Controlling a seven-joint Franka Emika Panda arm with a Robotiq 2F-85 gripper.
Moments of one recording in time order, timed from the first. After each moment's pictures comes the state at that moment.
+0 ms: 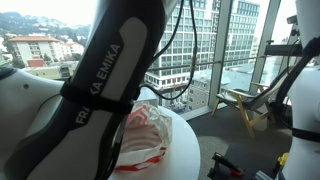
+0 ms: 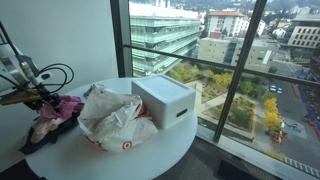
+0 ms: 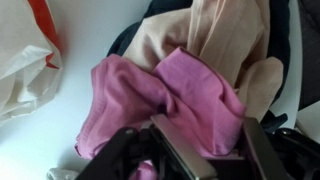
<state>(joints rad) 0.50 0.40 0.23 -2.15 -0.54 2.61 0.61</state>
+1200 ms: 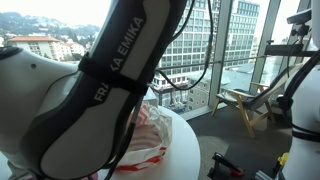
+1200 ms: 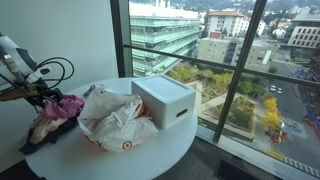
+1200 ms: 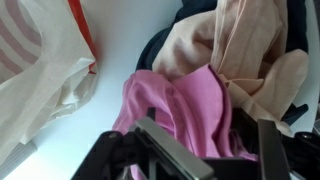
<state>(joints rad) 0.53 0.30 0.17 -2.21 -0.56 2.57 0.68</state>
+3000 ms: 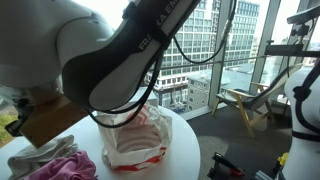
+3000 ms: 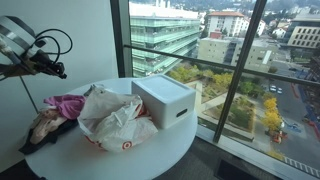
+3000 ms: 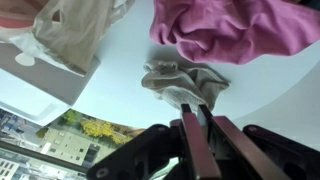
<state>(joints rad) 0.54 0.09 0.09 -2.21 -0.95 2.64 1.13</state>
